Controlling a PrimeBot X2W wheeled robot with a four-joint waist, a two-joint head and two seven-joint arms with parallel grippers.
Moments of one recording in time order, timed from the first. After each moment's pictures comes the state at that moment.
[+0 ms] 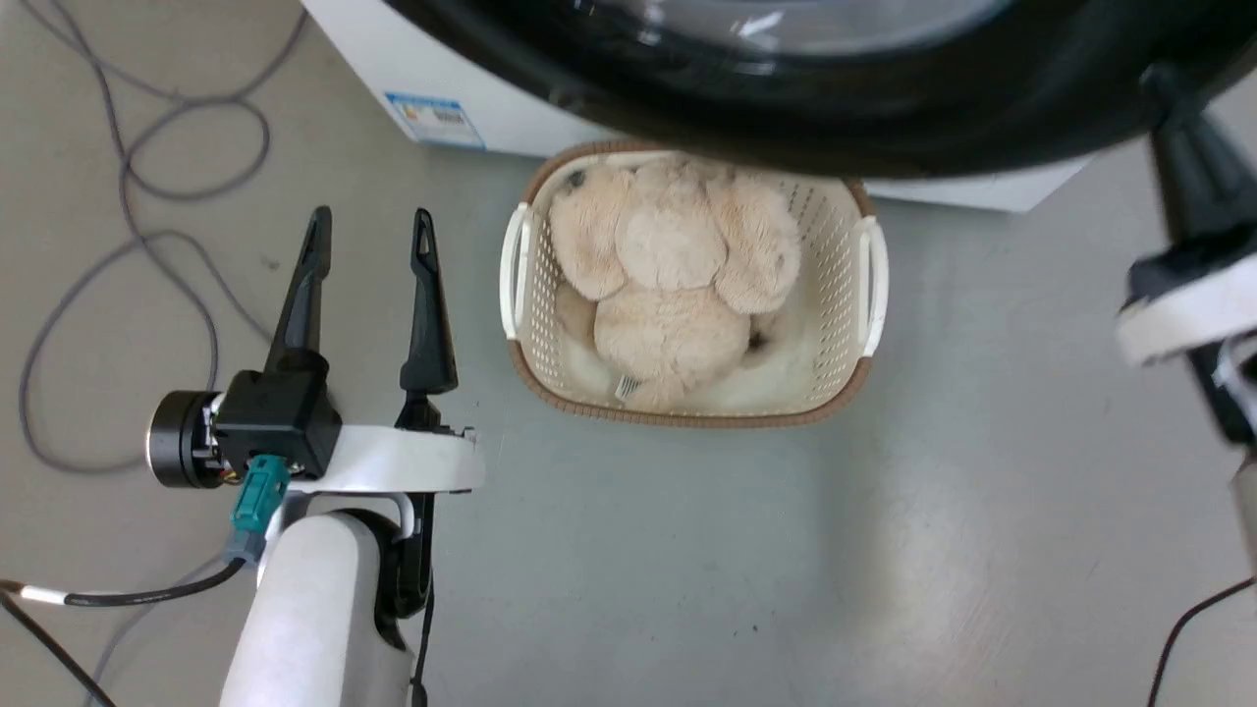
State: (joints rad) left arm -0.36 0.05 -0.09 0.04 -0.08 0.09 -0.26; right arm -0.65 -0.36 0.09 0.34 0.17 0.13 -0.26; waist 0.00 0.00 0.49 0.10
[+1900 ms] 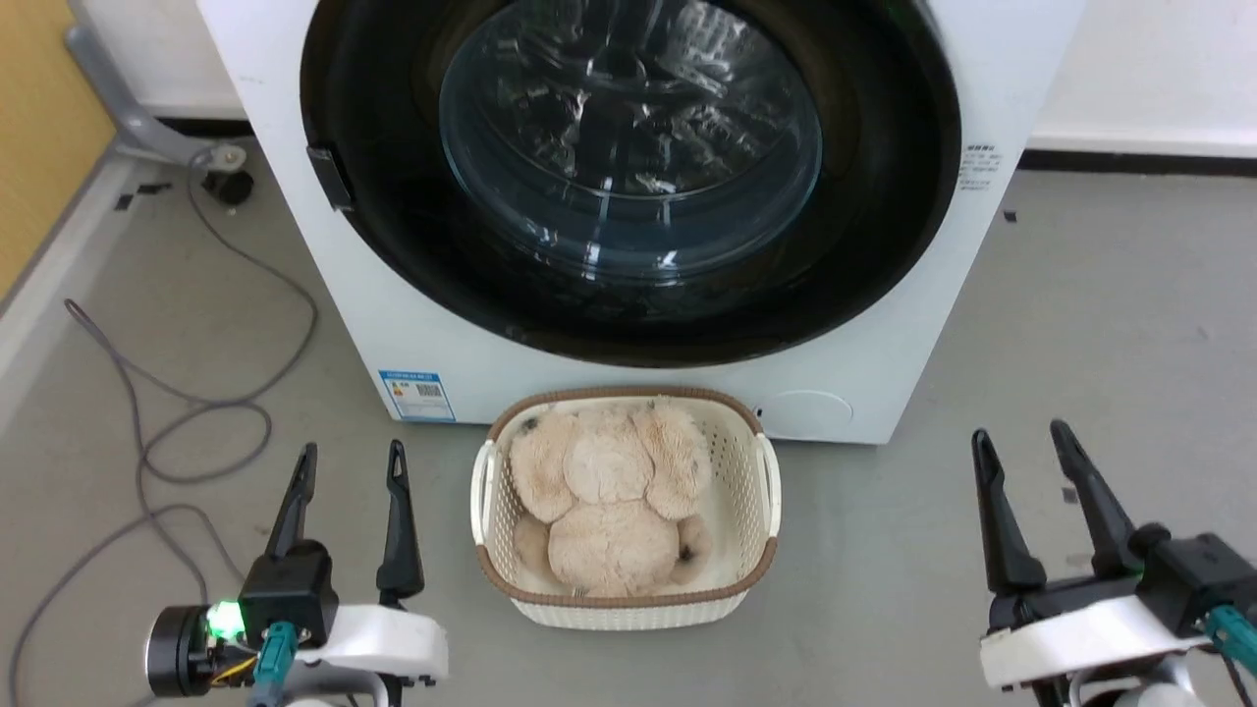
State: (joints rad) left arm -0.06 0.05 -0.02 0.10 -0.01 0.10 -0.26; right arm -0.06 -0.05 -0.03 0.09 0.13 0.13 -0.26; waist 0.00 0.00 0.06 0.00
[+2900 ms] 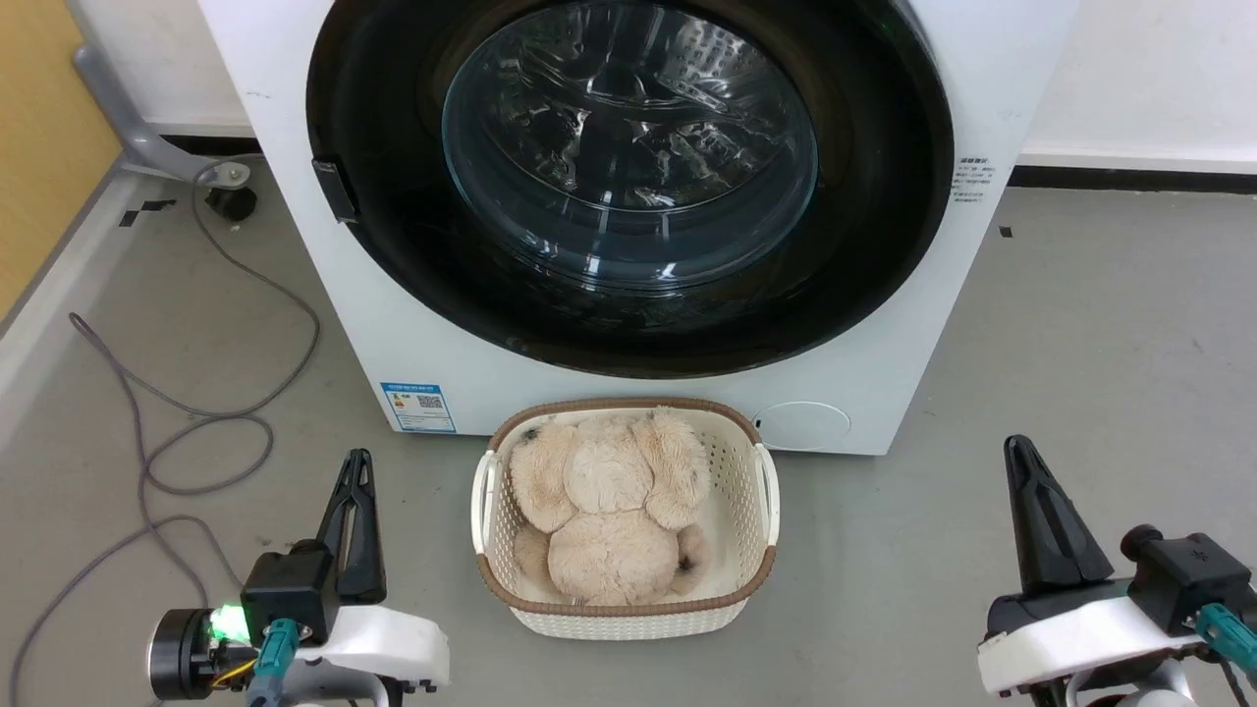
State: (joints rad) left arm -0.05 0.05 -0.02 0.09 -0.01 0.08 -0.22; right arm -0.05 -0.06 -0.03 0.08 0.13 0.13 -0.22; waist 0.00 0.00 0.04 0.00
